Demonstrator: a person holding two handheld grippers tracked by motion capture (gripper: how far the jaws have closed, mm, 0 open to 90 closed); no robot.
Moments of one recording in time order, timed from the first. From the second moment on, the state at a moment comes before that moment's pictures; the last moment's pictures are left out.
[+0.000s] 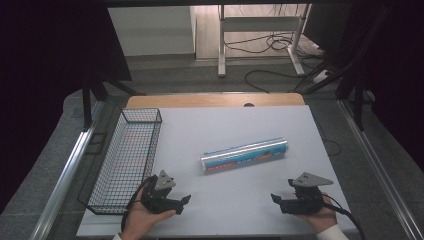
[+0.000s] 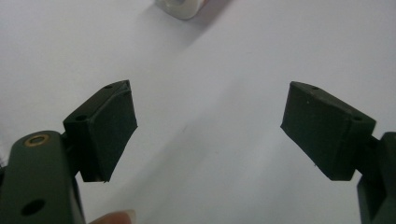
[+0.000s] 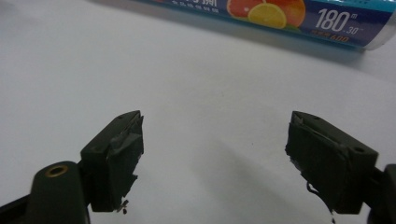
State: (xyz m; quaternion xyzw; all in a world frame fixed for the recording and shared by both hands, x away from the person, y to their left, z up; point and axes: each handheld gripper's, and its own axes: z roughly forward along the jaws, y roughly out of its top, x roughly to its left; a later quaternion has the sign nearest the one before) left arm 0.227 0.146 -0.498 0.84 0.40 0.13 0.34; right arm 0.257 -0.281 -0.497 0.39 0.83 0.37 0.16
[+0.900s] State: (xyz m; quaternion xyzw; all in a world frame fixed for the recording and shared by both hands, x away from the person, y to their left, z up) left arm 0.243 0.137 -0.482 0.84 0.40 0.13 0.34; right arm 0.257 -0.283 -0.494 0.39 0.83 0.36 0.17
